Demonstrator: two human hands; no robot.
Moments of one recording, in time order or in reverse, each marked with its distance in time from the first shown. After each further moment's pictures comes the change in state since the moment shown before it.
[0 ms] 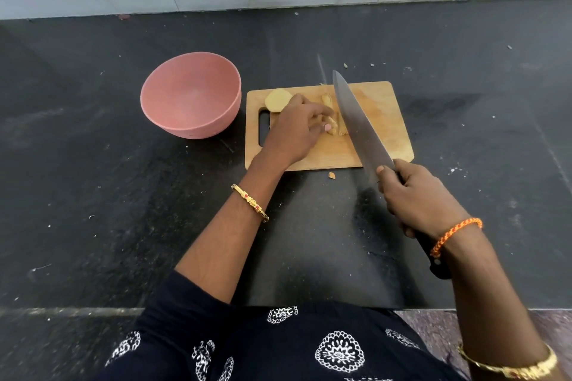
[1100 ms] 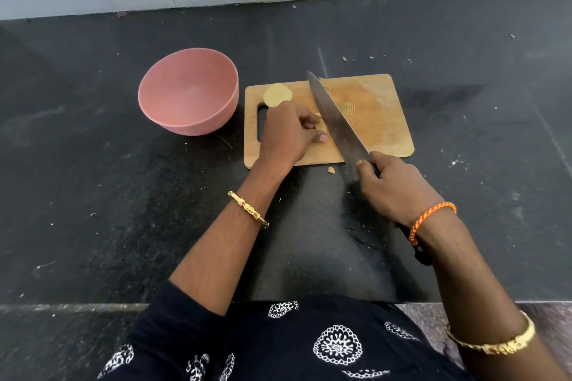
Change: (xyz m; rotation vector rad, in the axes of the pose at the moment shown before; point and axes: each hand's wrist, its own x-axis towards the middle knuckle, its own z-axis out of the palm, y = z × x) left_hand -0.016 0.009 -0.002 -0.119 0.129 -0.214; right_hand 0.007 -0.011 0.016 -0.097 -0.010 -0.077
